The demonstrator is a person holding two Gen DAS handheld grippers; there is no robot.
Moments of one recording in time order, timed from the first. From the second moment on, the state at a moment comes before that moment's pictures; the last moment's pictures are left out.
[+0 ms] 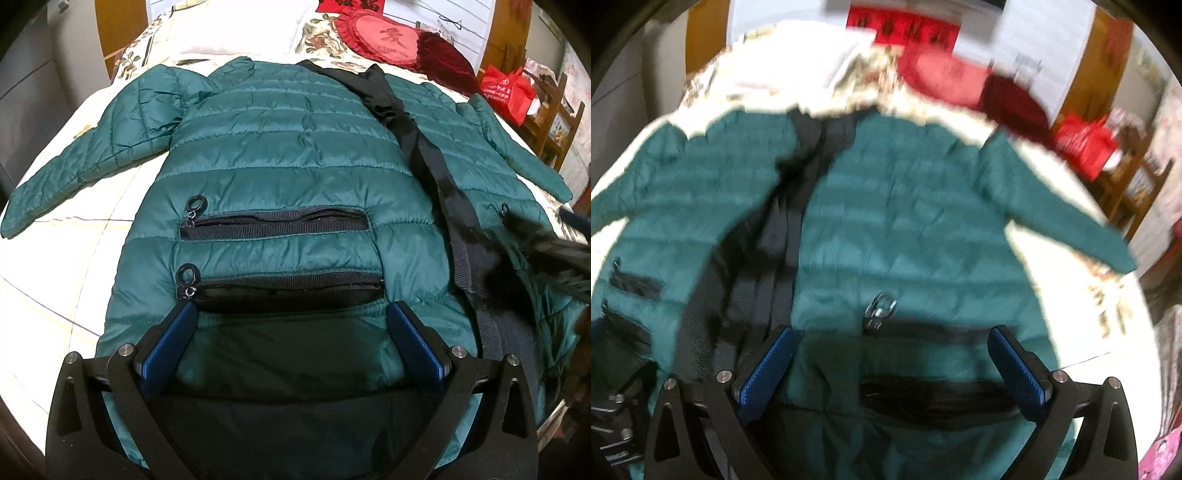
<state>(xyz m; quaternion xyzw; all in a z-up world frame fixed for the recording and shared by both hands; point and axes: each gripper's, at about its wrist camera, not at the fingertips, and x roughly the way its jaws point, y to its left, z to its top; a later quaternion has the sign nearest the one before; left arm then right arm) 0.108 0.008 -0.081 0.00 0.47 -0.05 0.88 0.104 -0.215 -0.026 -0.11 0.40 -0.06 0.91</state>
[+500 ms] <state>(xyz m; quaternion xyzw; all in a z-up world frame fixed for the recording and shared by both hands) 0.106 0.007 -0.081 0.00 0.46 -0.05 0.89 0.022 -0.210 0.039 -0.03 0.25 -0.02 0.97</state>
